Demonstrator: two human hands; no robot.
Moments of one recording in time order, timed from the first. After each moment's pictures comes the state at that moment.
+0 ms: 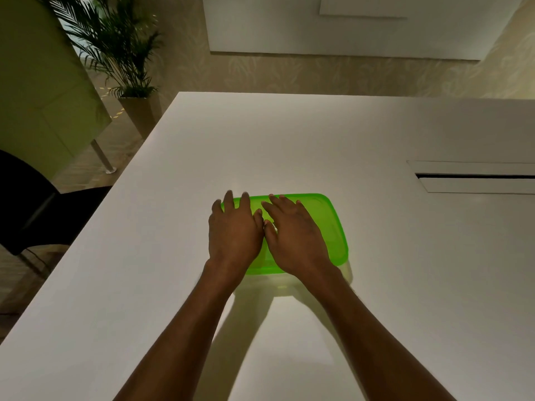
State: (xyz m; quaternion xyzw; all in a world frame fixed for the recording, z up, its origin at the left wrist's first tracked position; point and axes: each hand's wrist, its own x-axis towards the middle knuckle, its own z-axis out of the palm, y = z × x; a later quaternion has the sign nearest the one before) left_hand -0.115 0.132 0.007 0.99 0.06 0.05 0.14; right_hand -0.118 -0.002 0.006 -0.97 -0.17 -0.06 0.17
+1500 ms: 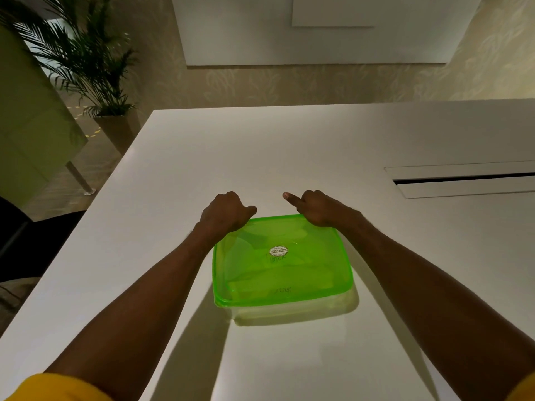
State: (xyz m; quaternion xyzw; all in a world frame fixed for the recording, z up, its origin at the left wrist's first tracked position) left_hand 0.023 0.126 -0.001 0.97 0.06 -0.06 0.21; right_hand 0.022 -0.110 0.009 -0.96 -0.04 0.14 0.25
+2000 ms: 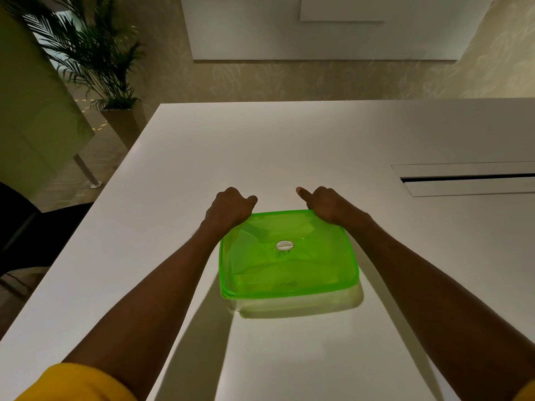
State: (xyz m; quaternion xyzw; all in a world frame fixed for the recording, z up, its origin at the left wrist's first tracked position) left_hand 0.018 0.131 -0.005 0.95 0.10 -0.05 0.31; right_hand 0.023 -0.113 0.003 -0.96 0.00 0.12 0.25
